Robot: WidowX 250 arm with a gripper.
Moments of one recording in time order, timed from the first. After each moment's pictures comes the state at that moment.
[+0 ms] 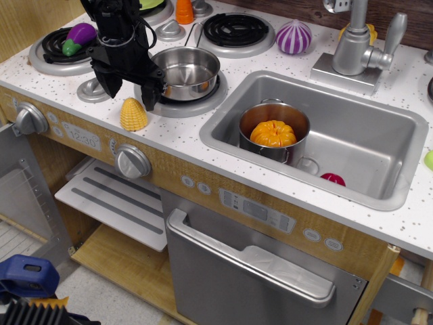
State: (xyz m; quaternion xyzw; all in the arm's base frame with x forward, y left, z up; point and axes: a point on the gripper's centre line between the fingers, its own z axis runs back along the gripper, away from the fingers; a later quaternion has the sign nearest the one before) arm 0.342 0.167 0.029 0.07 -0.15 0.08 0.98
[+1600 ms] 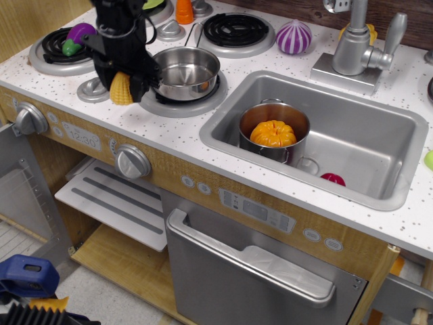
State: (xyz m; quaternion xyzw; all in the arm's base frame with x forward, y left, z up) arm 0.336 0.162 0.051 0.13 -0.13 0.05 0.98
